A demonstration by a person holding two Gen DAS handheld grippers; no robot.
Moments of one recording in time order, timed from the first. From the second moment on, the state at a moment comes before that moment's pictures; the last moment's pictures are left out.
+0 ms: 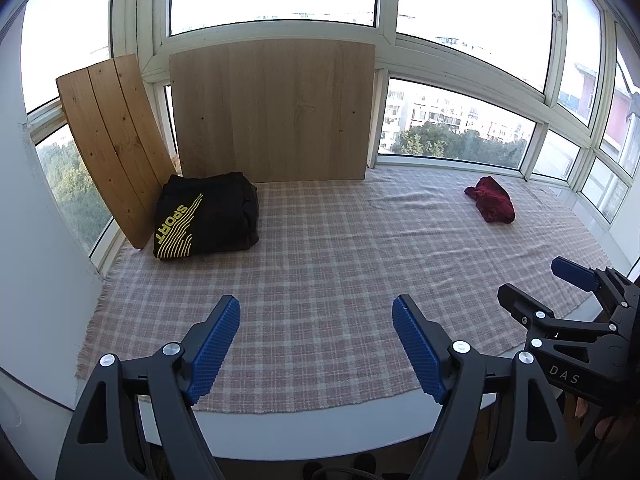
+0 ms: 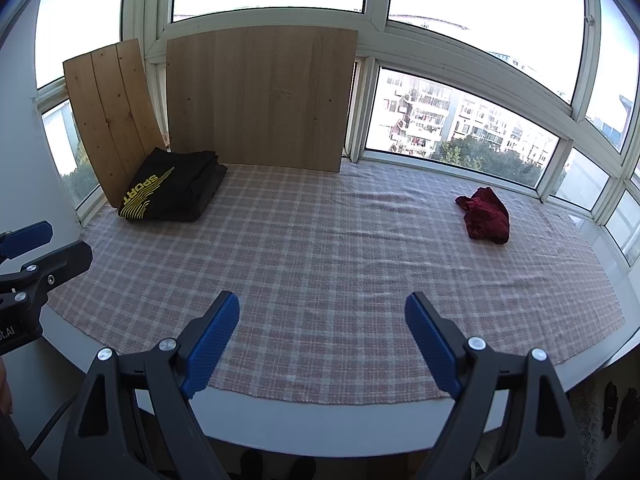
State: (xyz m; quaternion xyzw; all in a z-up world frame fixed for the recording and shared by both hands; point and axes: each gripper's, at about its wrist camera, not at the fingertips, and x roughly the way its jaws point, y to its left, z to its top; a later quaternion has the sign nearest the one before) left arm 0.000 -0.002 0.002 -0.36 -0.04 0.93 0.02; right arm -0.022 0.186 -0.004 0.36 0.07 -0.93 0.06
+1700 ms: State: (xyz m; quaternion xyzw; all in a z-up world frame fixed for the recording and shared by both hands) left arm -0.046 0.012 -0.012 -0.38 0.00 0.92 0.10; right arm -0.039 0.200 -0.011 0.38 0.04 -0.92 -0.04
